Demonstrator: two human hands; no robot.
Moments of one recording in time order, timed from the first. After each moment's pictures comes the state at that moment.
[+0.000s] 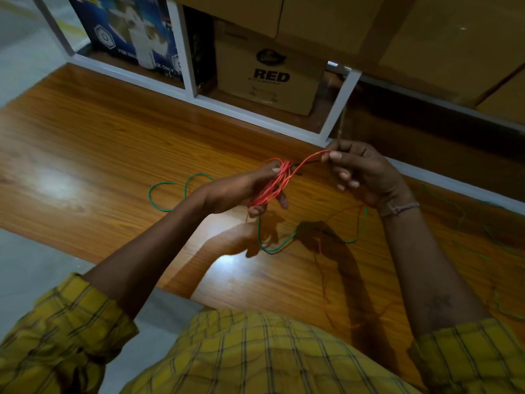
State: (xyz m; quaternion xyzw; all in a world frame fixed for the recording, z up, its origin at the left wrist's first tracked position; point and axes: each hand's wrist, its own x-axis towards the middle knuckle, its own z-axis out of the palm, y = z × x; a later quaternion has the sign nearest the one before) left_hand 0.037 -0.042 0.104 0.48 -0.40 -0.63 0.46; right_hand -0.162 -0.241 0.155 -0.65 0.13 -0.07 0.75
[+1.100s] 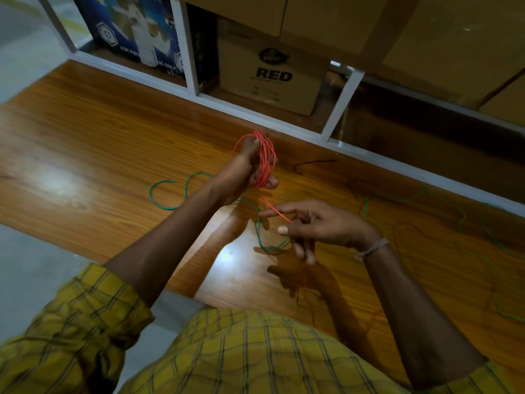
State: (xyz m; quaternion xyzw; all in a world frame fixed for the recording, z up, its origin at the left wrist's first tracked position) left_hand 0.039 -0.063 0.098 0.55 -0.21 -0.51 0.63; right_hand -0.167 -0.164 0.127 -0.72 0.12 0.22 0.64
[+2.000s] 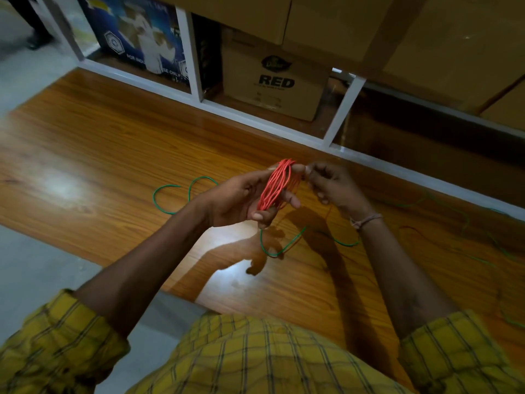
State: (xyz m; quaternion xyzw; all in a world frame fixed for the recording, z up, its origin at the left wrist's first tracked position) left_hand 0.027 -0.024 0.113 0.33 -0.34 -0.70 0.54; right_hand -0.135 -0.222 0.097 -0.77 0.28 -0.11 0.56
